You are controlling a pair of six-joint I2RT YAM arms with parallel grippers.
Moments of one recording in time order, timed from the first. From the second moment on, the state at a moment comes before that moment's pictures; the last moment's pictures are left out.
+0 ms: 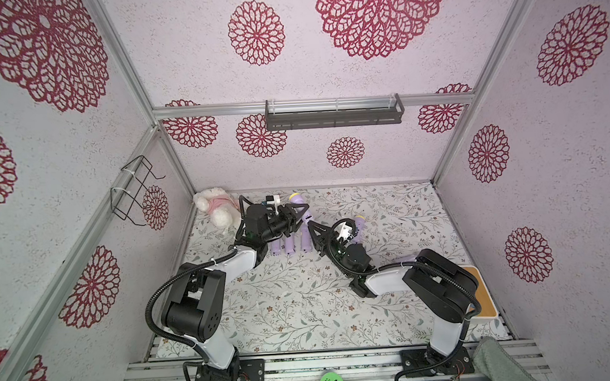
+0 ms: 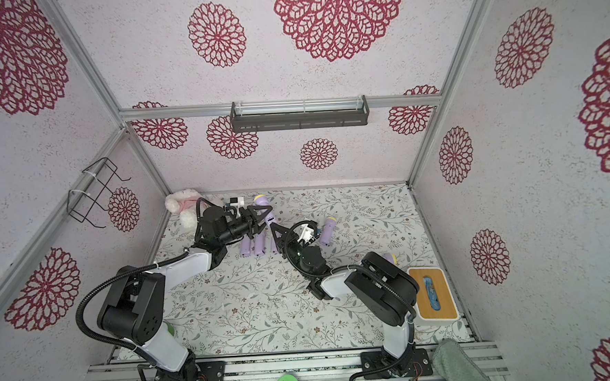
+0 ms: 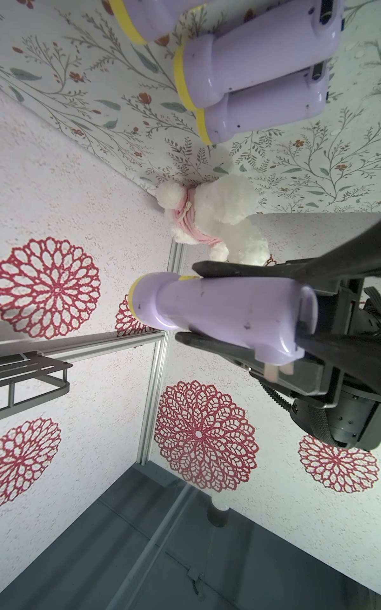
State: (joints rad) left arm -0.33 1.70 0.96 0.63 0.63 -1.42; right arm 0.85 1.83 0.79 1.26 0.18 1.47
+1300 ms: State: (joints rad) left arm -0.33 1.70 0.96 0.65 0.62 -1.42; right arm 0.85 1.83 0.79 1.26 0.19 1.47
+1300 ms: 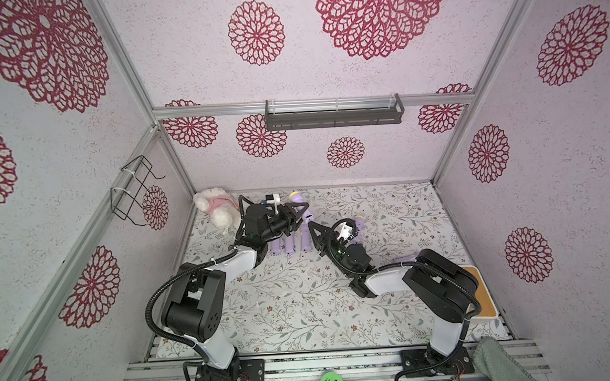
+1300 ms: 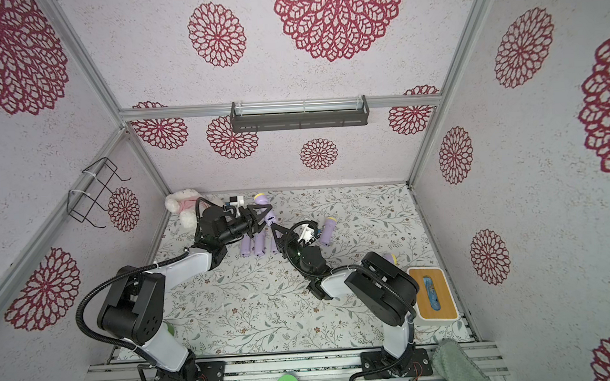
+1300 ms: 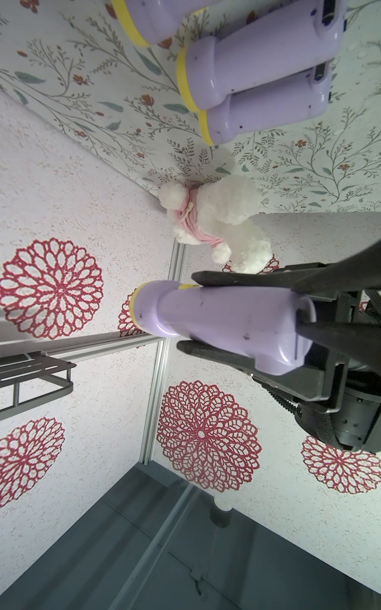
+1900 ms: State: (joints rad) left arm -0.33 1.70 0.96 0.65 0.61 -1.42; right arm 0.85 1.83 0.79 1.25 0.21 1.47
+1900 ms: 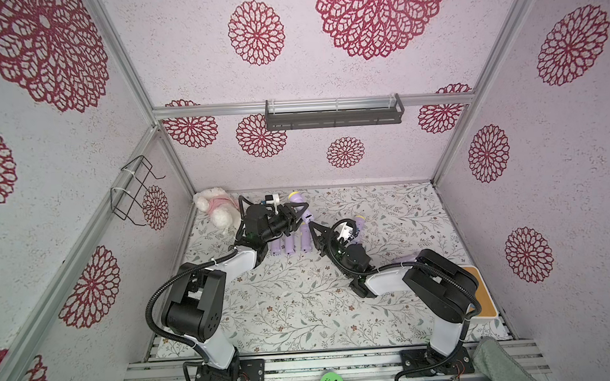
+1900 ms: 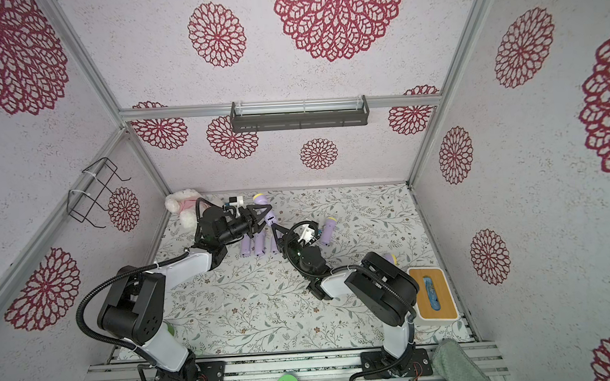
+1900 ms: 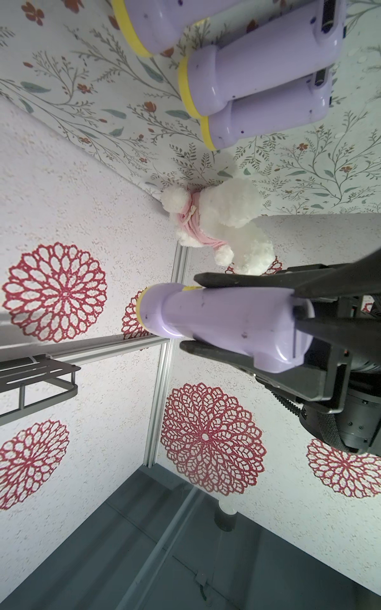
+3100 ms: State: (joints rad) left arm -0.33 1.70 0.93 0.65 0.61 -1.42; right arm 0.85 1.78 0.76 1.13 0.21 1.48
